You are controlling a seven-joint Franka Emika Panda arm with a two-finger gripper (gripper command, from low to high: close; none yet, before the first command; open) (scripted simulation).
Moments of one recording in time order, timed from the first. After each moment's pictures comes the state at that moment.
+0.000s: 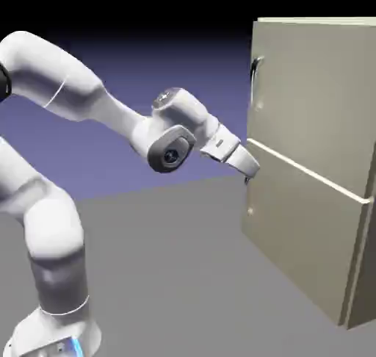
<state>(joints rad) -0.04 -0.59 0.06 -2.77 0.12 3.04 0.67</state>
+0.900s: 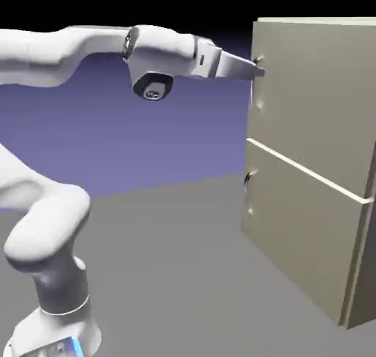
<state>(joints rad) -0.56 -0.80 0.64 -2.41 1.29 3.08 -0.05</state>
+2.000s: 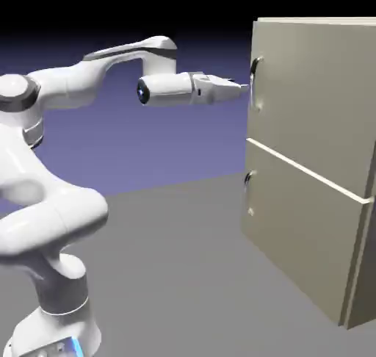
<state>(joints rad) -1.18 -1.03 1.33 -1.96 2.62 3.11 -0.85</state>
